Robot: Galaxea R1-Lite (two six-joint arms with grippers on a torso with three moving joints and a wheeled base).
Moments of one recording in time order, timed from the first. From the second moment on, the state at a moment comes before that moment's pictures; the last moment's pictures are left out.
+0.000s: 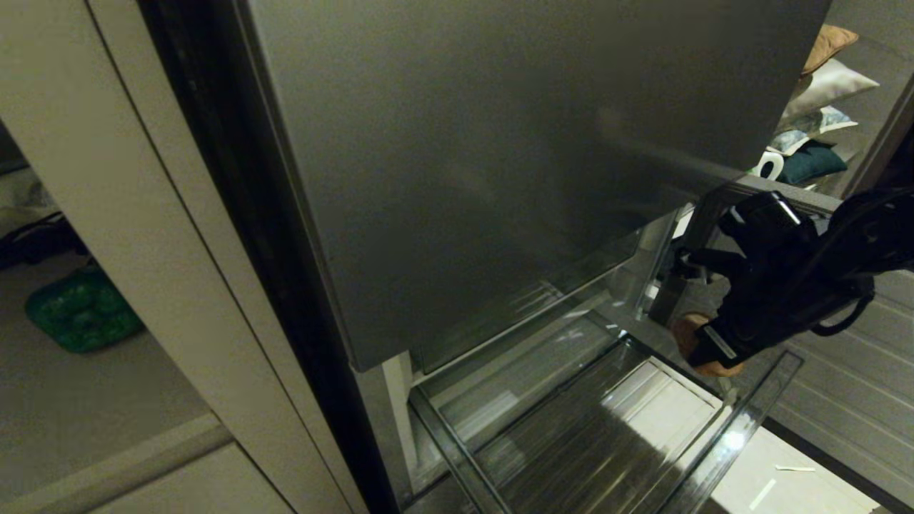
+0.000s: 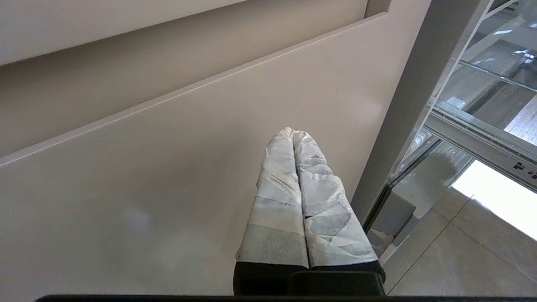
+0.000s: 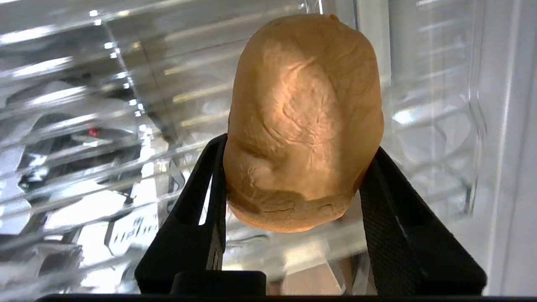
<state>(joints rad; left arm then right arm) 0.00 0.00 0.00 0.00 0.00 0.00 0.14 1.84 -1.38 0.61 -0.11 -0.27</state>
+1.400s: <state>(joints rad) 0.00 0.00 0.00 0.00 0.00 0.00 0.17 1.32 -0.92 0.42 -0.11 -0.26</state>
